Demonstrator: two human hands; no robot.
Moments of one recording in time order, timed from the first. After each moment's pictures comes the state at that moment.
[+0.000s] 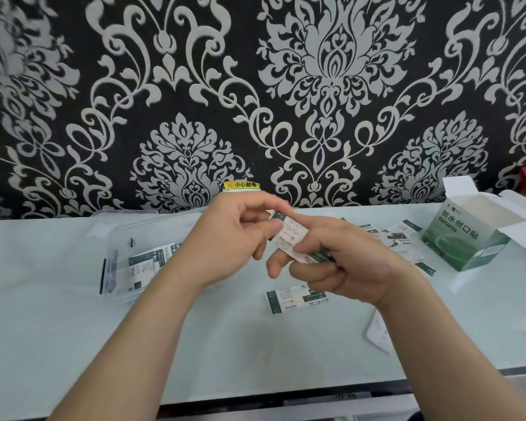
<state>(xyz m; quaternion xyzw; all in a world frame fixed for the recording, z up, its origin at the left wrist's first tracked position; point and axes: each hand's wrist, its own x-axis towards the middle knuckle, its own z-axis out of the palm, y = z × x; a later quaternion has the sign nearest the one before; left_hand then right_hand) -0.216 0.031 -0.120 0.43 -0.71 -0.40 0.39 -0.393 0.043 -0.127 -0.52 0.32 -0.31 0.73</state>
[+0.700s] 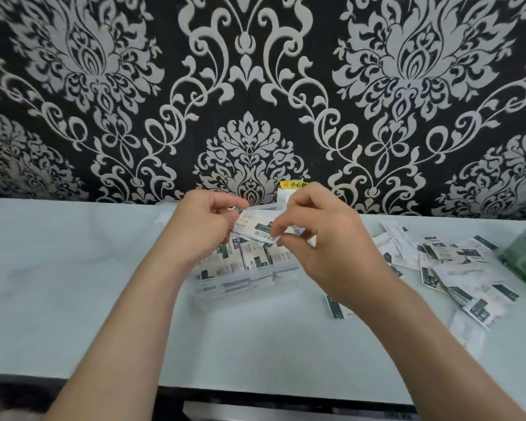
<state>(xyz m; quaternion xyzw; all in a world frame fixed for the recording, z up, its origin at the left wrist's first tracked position) -0.112 0.019 -0.132 0.61 -0.57 -0.34 0.43 -0.301 0.040 -0.132 -0.82 0.39 -0.40 0.09</state>
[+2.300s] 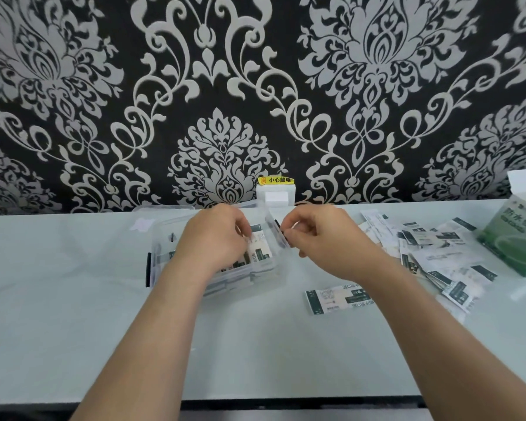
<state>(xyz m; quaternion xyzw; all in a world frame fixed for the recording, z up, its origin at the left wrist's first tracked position) -0.161 -0.004 -0.147 0.71 -0.67 -0.15 0.17 -0.340 0.006 -0.153 -0.73 0.55 -0.29 0.29</state>
